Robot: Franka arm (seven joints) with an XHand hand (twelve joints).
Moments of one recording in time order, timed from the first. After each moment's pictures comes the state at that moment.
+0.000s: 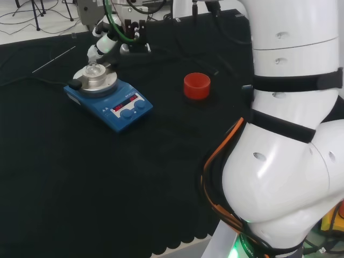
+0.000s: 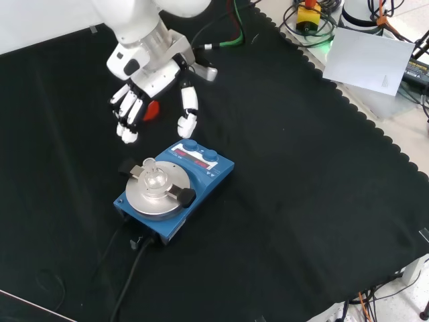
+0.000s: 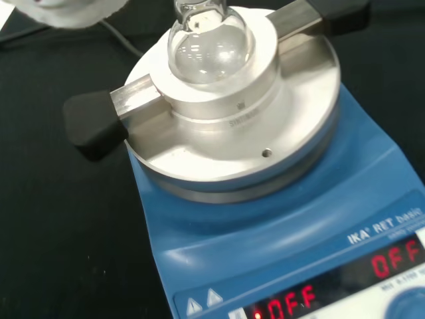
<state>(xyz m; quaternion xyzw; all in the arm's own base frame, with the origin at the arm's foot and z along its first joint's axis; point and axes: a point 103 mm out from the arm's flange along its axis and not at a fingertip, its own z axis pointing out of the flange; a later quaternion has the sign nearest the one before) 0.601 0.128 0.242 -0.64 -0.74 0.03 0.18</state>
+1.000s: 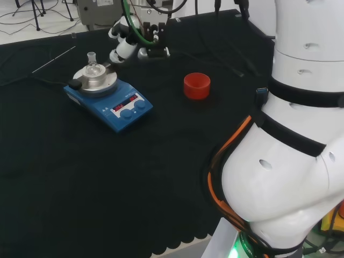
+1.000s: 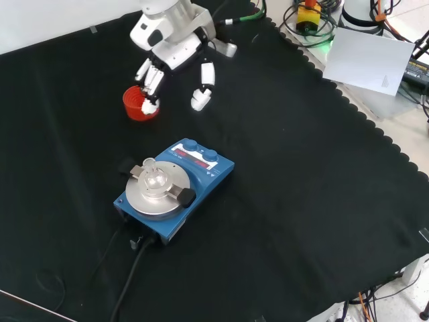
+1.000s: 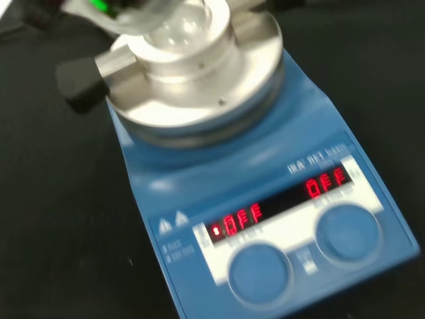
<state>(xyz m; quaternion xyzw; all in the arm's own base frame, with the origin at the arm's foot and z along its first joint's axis) 0.536 0.094 0.257 -0.66 -0.73 0.03 0.17</state>
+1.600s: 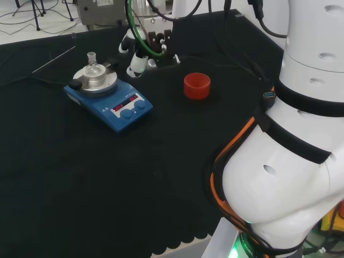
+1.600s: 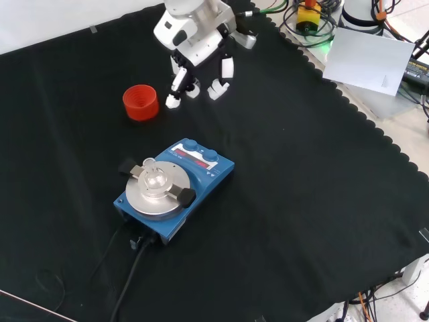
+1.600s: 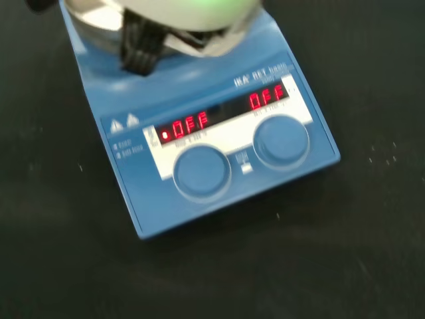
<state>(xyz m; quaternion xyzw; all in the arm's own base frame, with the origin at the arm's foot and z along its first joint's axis) 0.486 0.086 0.252 -0.66 -0.73 0.11 0.15</state>
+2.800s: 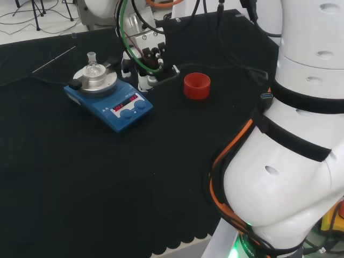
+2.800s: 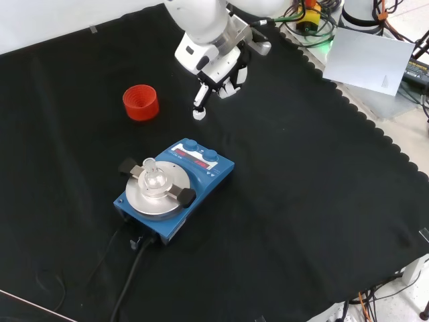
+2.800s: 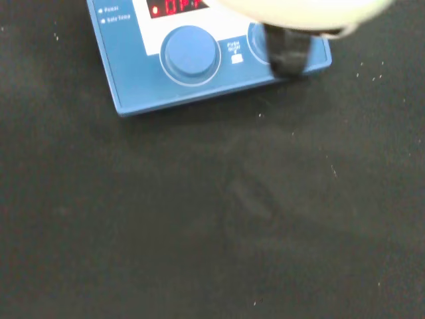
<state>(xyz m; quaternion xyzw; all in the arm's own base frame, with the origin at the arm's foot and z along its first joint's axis) 0.455 0.097 0.227 -0.63 -0.73 0.21 0.13</state>
